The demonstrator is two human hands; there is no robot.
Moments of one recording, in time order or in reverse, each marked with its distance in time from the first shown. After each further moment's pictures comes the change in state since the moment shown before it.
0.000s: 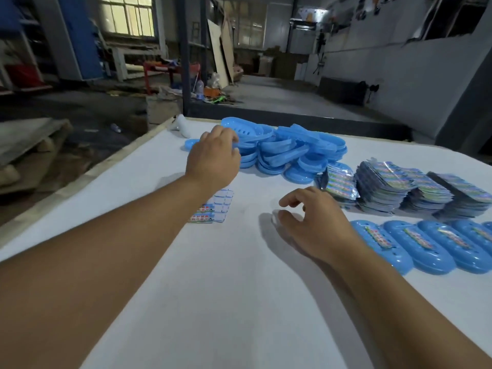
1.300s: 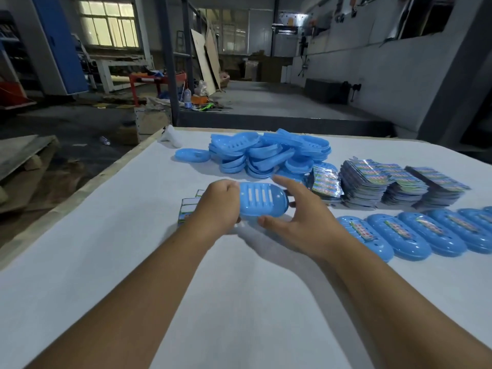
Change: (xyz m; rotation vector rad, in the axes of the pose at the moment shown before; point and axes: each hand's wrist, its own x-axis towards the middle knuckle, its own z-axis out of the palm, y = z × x) left_hand -0.074 0.048 -0.027 -0.717 -0.327 -0.549; right_hand -0.003 -0.001 -0.007 0.205 -0.021 -0.033
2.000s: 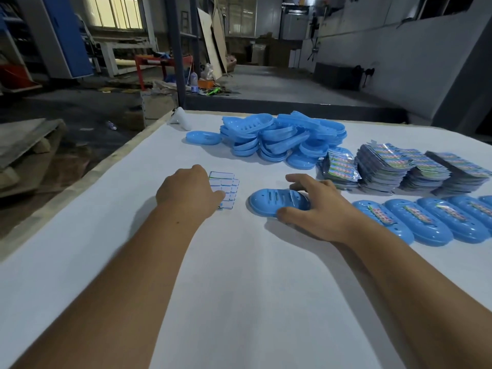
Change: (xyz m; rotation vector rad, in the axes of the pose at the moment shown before) left_hand 0.005 -0.024 -0.055 1.020 0.138 -0.039; right_hand 0.000 0.009 0.002 -0.184 -0.162 0.132
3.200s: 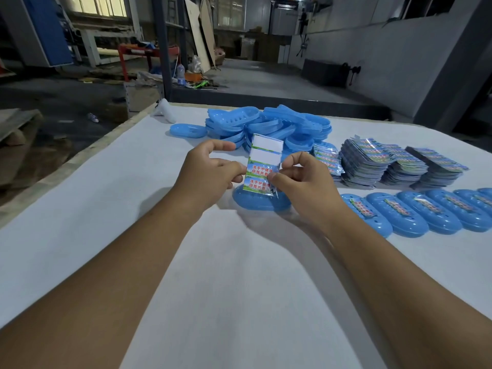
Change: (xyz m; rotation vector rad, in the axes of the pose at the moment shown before) left_hand -0.018 0.042 -0.002 -1.183 -0.093 0.129; right_hand -0.002 -0.032 -0.003 0.763 0.251 0.062
